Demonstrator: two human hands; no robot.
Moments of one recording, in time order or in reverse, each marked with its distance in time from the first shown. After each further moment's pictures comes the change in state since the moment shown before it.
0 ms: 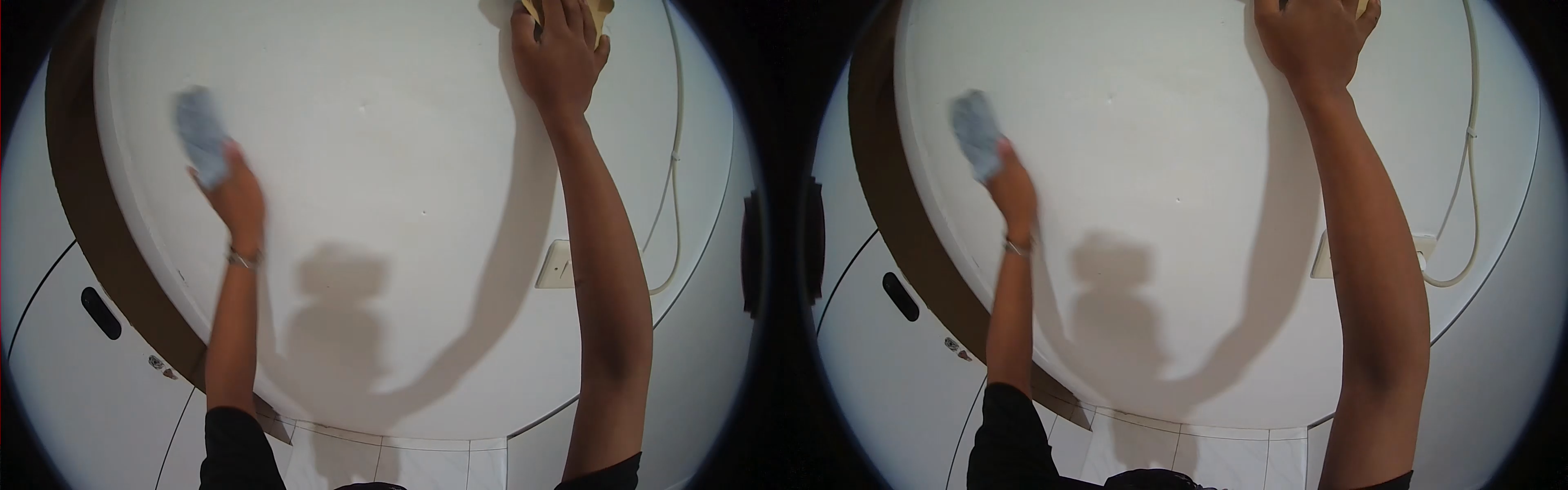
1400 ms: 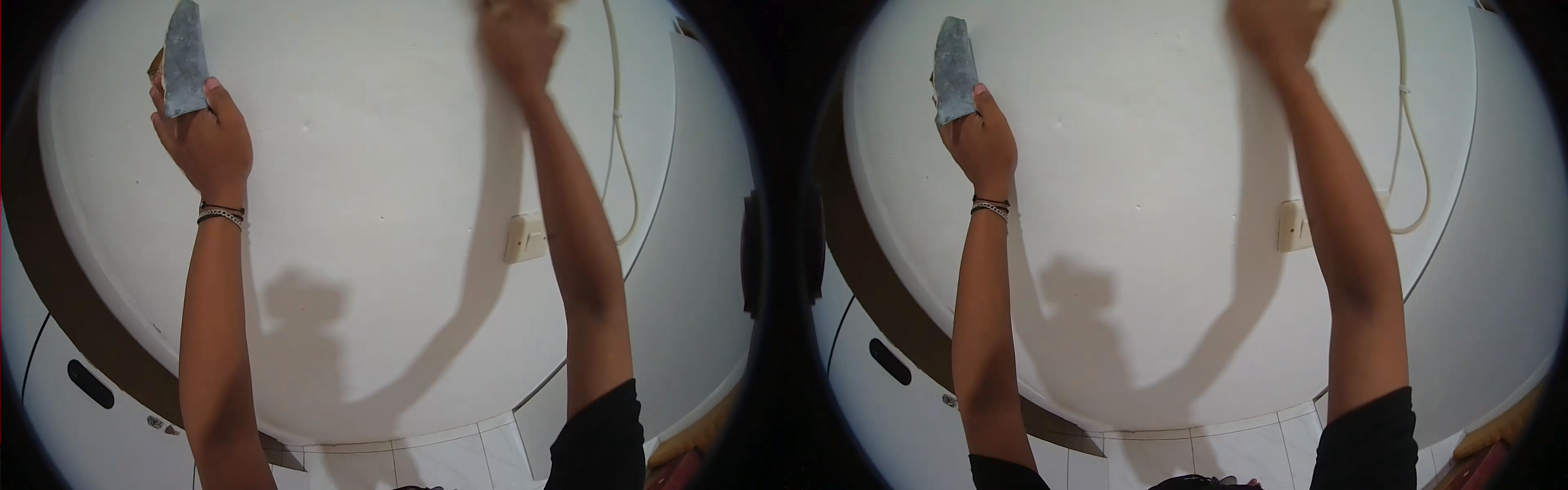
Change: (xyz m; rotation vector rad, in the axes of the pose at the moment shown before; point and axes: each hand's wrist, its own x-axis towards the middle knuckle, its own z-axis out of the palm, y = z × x) left_hand 0.047 0.101 0.051 0.246 0.295 0.529; right_hand 0.017 0.047 0.007 -0.097 -0.247 0.111
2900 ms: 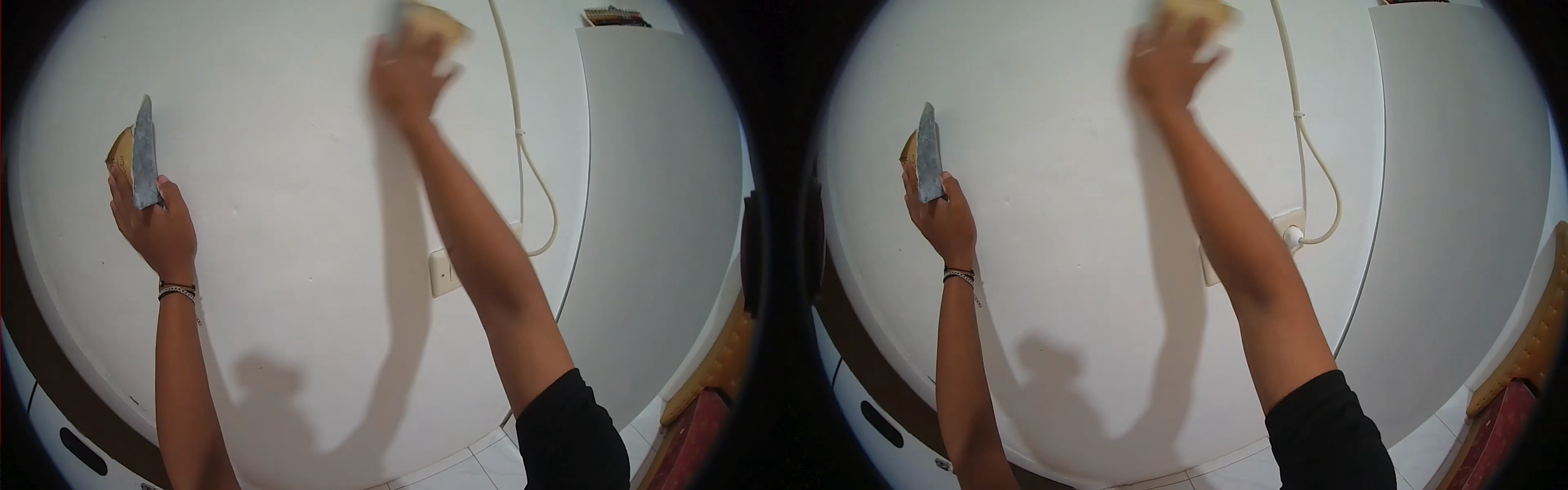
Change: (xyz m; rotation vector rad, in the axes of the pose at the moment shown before) left_hand 0.002 0.013 -0.012 0.015 0.095 0.005; right_hand 0.023 -0.011 0.022 0.122 0.333 0.087
